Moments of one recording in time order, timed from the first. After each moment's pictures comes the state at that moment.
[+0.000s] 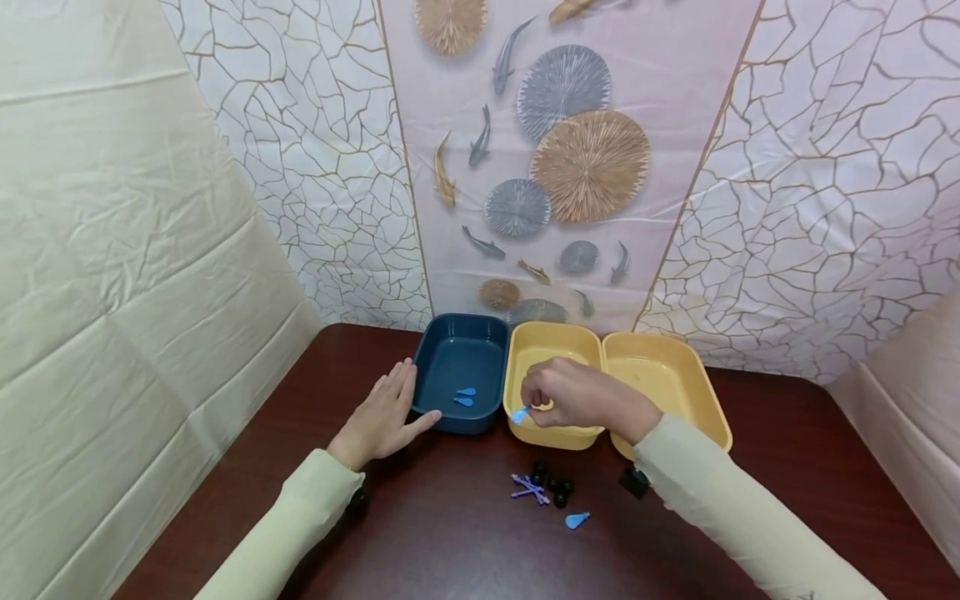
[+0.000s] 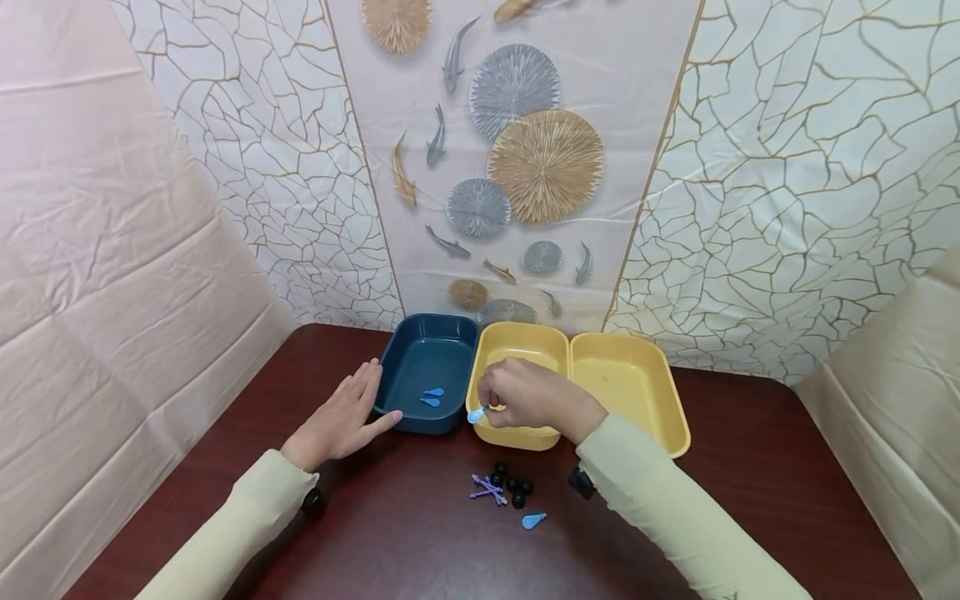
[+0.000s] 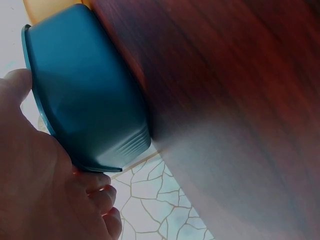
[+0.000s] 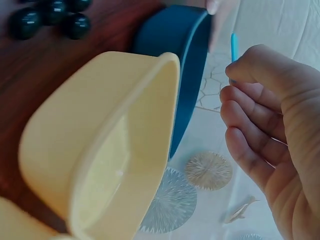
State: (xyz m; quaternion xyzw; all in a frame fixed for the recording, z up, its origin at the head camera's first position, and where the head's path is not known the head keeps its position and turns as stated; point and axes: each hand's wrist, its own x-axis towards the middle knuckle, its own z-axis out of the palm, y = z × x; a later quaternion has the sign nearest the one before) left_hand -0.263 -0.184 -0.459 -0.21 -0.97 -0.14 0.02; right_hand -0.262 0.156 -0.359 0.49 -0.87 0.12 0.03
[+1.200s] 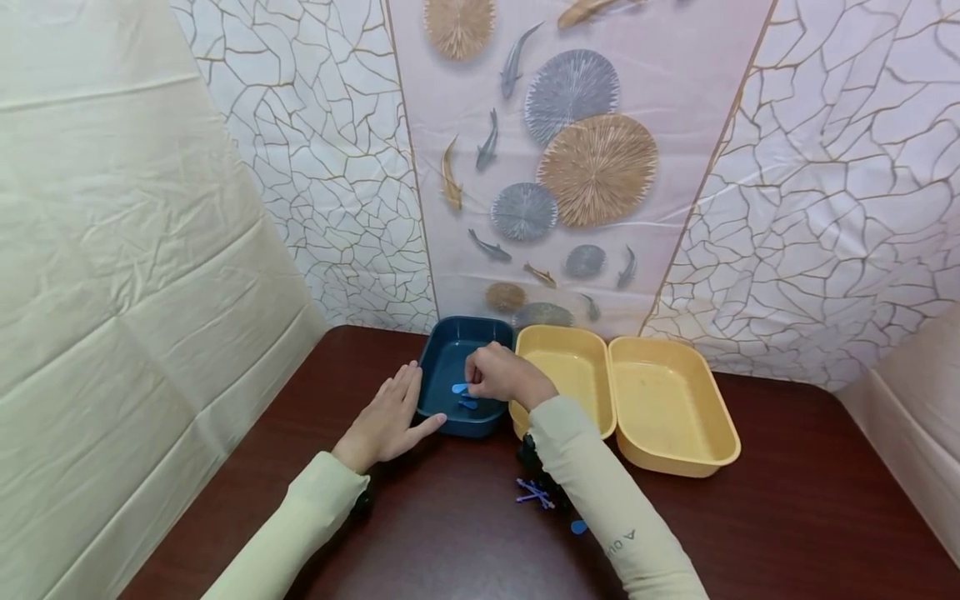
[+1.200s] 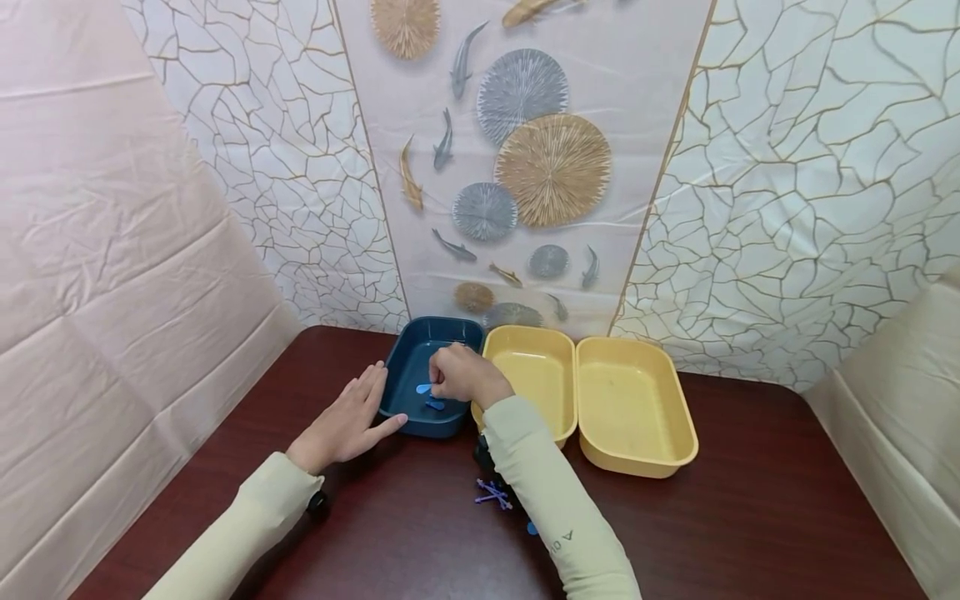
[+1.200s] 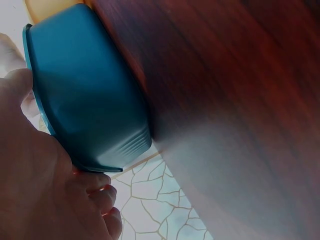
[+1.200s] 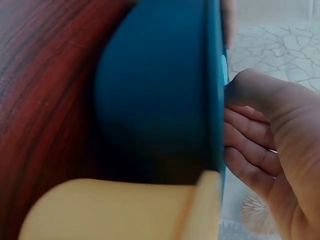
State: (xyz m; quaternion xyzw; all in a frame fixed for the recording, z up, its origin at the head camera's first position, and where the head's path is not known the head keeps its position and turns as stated) left_hand -0.264 -0.185 -0.461 -0.20 -0.97 -0.14 0.02; right_hand -0.341 0.059 -0.408 0.36 -0.92 0.18 -0.05
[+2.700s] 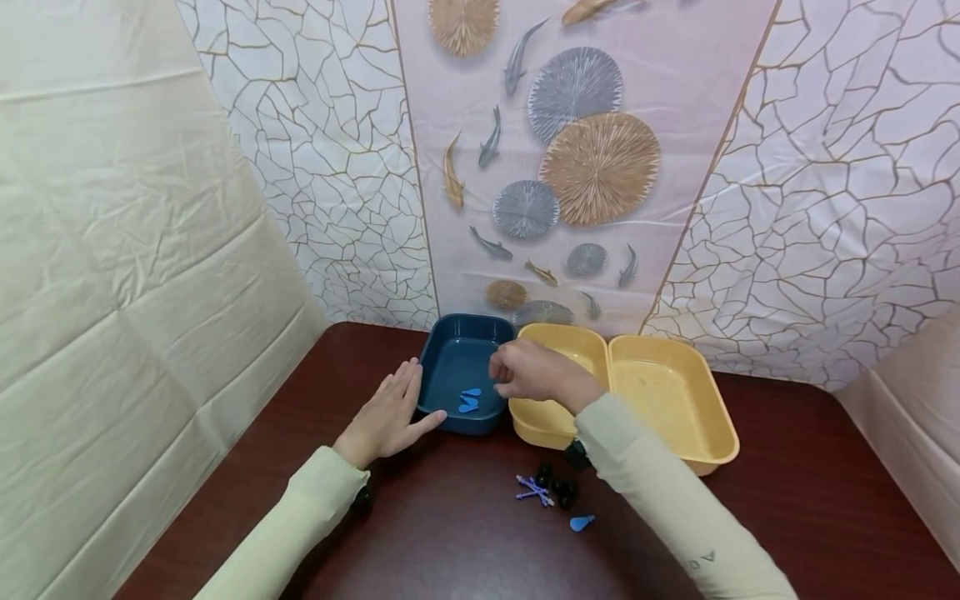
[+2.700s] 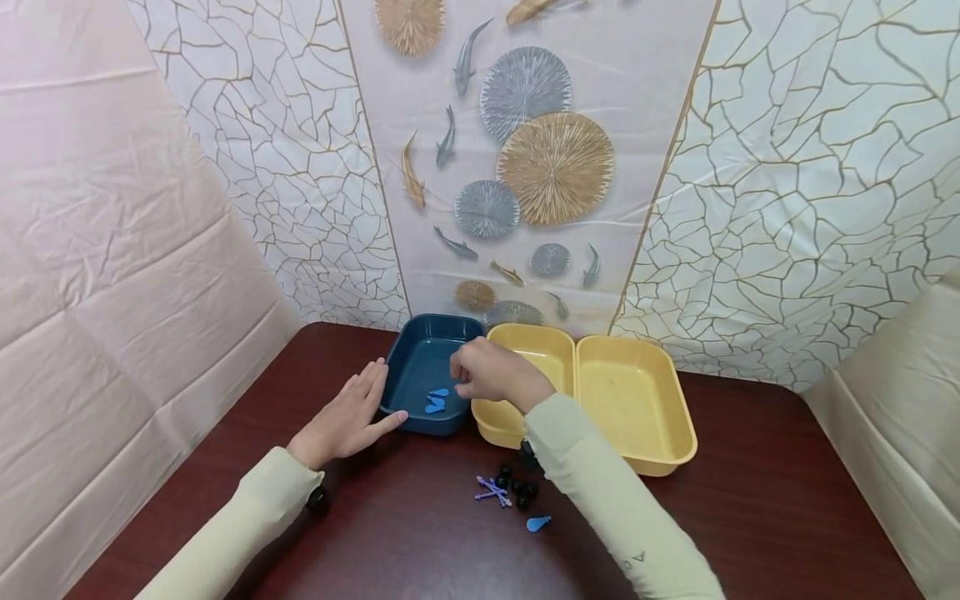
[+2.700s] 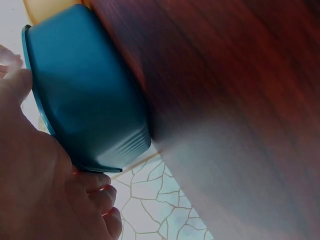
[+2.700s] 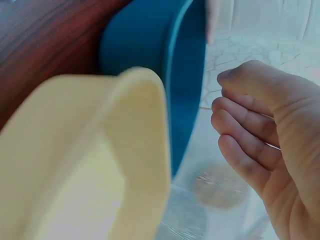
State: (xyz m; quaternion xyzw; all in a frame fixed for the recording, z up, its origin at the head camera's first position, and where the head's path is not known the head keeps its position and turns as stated) left_hand -0.265 -0.185 -0.460 -0.20 -0.97 -0.14 0.01; right_hand -0.309 0.100 -0.367 0.41 -0.90 0.12 -0.04
